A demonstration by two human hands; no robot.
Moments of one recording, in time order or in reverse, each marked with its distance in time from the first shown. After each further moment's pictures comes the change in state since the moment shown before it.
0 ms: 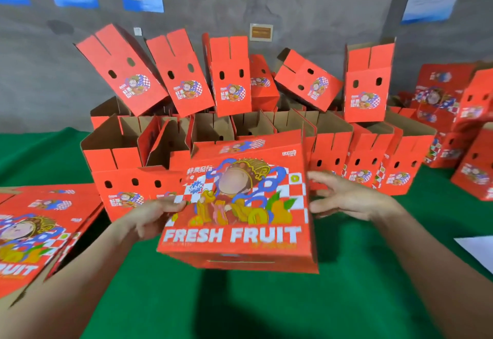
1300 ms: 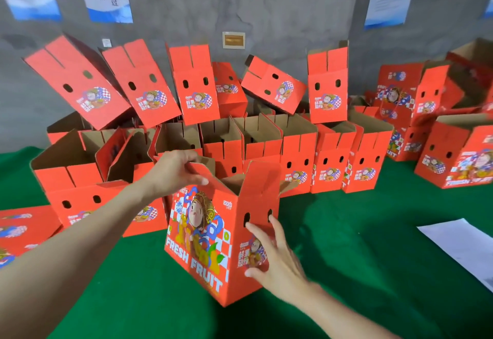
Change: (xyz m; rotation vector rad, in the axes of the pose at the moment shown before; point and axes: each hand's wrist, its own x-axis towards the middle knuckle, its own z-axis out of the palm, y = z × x) left_hand -0.009 0.109 0.128 1.057 0.099 0.766; right_hand -0.004 0.128 0.100 -0.686 0.491 -0.146
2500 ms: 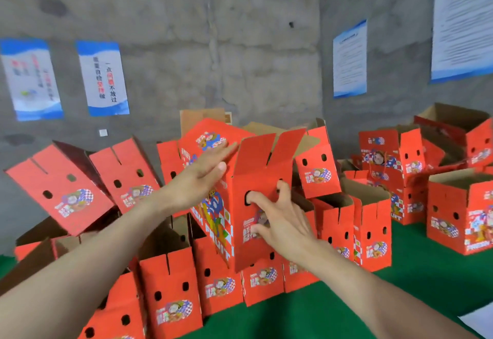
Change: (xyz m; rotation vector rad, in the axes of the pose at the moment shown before) left_hand 0.133 0.092 -0.072 -0.161 0.036 0.417; right_hand 0.169 -0.071 -0.192 -0.280 0.388 -0.164
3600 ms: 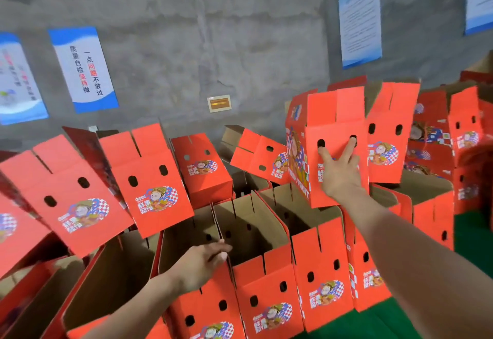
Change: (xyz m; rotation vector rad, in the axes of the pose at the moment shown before) left_hand 0.034 -0.244 0.173 0.182 -0.327 -0.428; right_hand 0.173 0.267 0.111 -0.260 0.060 0.587
